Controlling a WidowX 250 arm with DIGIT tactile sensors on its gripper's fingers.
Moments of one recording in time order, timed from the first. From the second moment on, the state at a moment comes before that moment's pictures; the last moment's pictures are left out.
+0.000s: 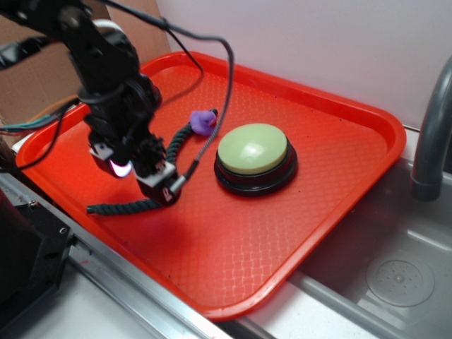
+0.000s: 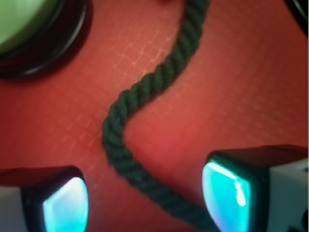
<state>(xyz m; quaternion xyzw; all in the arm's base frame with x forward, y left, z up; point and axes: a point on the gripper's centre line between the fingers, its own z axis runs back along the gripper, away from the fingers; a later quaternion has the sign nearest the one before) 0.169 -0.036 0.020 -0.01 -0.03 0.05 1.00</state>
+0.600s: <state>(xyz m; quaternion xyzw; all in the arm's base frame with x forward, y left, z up) 0.178 -0.053 0.000 0.00 -0.03 0.04 1.00</state>
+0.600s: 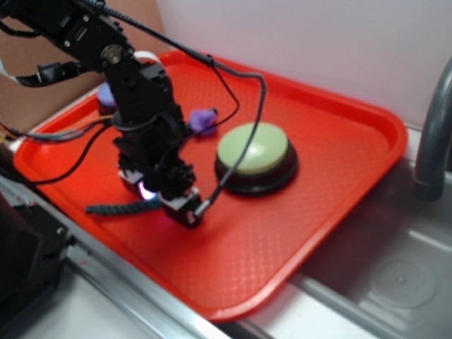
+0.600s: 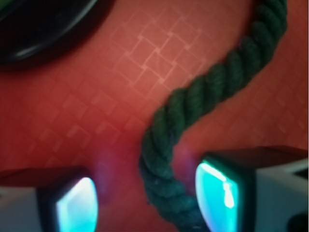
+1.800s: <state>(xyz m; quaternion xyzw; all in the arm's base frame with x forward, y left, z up) 0.213 0.012 0.152 -0.04 -0.04 0.16 0.98</state>
